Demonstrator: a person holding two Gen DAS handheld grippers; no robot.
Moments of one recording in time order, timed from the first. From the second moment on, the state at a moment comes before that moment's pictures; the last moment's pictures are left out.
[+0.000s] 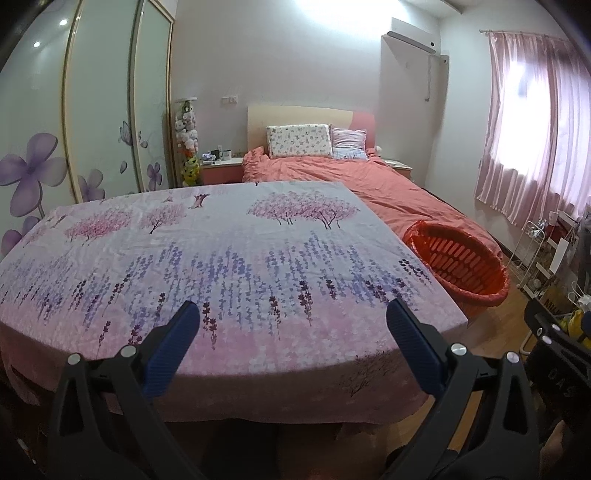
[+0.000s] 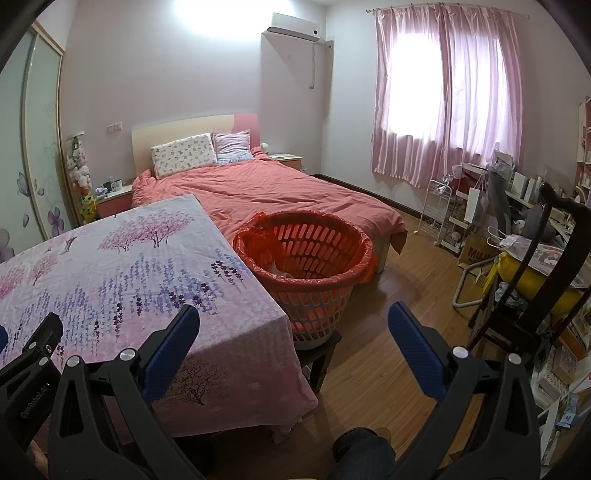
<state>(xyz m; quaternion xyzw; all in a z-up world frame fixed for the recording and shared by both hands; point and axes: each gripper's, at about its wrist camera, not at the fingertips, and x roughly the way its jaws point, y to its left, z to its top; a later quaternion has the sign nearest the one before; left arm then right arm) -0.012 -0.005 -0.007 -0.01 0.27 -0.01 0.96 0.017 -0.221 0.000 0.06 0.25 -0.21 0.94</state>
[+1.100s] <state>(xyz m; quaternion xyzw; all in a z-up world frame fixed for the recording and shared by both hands) -0.013 -0.007 -0.006 0.00 0.27 -0.01 0.96 0.014 -0.223 0.000 0.06 0.25 -0.21 0.94</state>
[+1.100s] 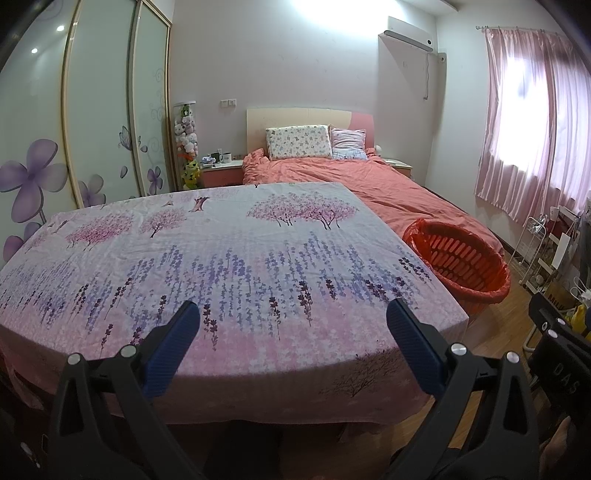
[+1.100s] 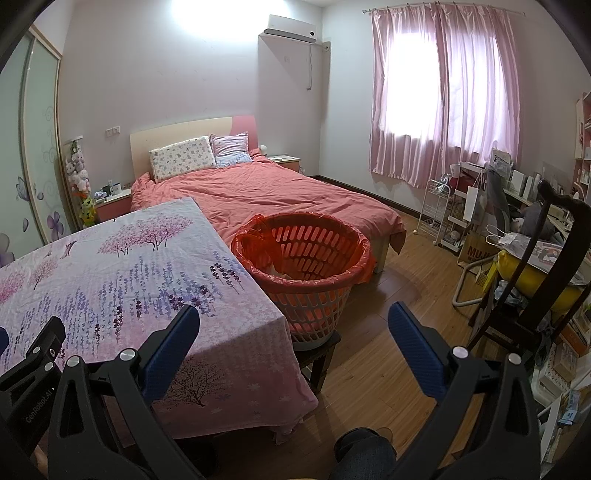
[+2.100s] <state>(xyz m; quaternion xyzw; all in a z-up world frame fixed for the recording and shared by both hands) -0.013 -0.004 -0.007 0.00 0.27 -0.01 0.96 0.013 -0.224 0.000 0.06 0.25 -0.21 0.94</state>
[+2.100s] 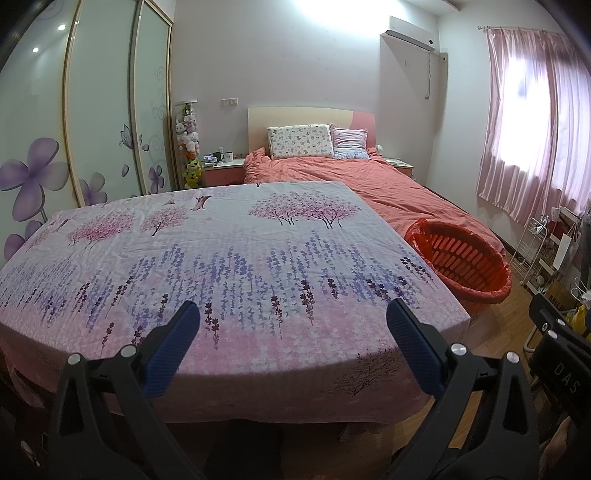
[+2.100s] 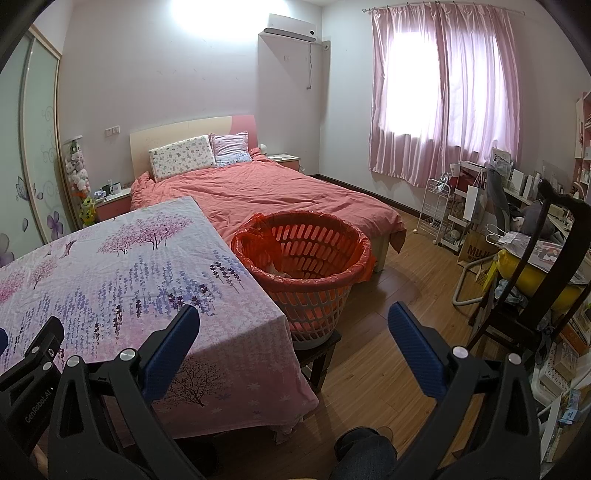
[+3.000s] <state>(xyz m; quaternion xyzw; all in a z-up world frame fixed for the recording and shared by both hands) -0.014 -0.004 -0.009 0.00 0.28 0.00 0.96 0.014 -0.224 0.001 0.06 0.25 -0.21 0.94</state>
